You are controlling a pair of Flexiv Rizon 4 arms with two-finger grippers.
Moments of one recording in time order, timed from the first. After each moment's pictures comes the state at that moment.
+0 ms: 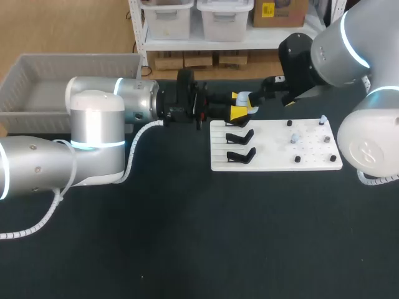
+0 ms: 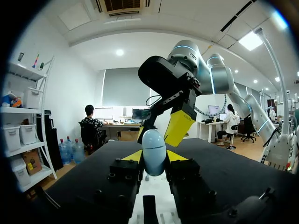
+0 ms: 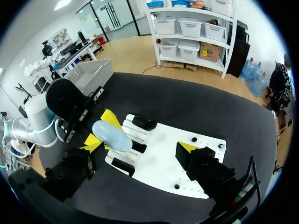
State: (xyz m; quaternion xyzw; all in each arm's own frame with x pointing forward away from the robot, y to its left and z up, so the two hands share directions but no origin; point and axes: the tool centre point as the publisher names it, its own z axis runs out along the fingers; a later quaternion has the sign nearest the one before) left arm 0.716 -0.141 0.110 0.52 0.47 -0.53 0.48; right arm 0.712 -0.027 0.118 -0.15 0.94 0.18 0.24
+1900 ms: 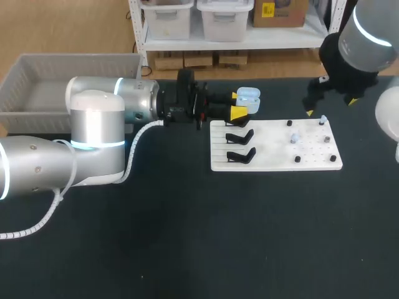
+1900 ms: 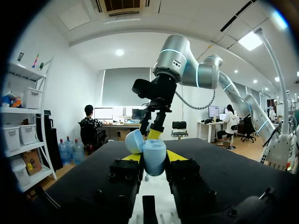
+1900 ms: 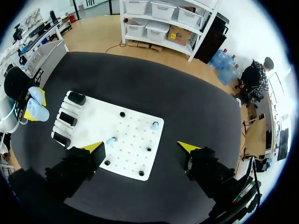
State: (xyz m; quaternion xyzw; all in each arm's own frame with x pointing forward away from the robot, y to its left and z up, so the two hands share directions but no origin) left arm 0.715 -0.141 0.110 0.52 0.47 -0.53 0.47; right arm 0.716 -0.160 0.098 -0.13 0.98 0.00 0.16
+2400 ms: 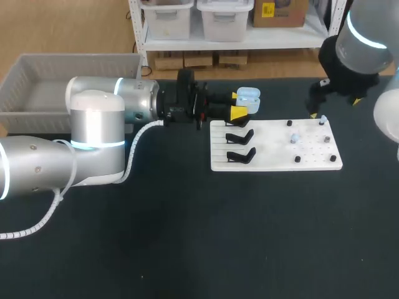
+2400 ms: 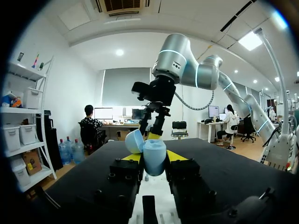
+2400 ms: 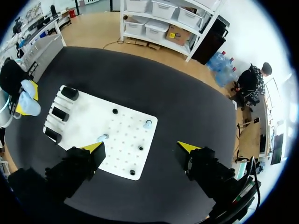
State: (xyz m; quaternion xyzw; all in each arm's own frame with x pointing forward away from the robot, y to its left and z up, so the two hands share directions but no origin) left arm 0.715 -0.141 0.110 0.52 0.47 -0.53 0.47; right arm 0.718 -0.174 0.088 -0.15 0.98 -0.04 0.15
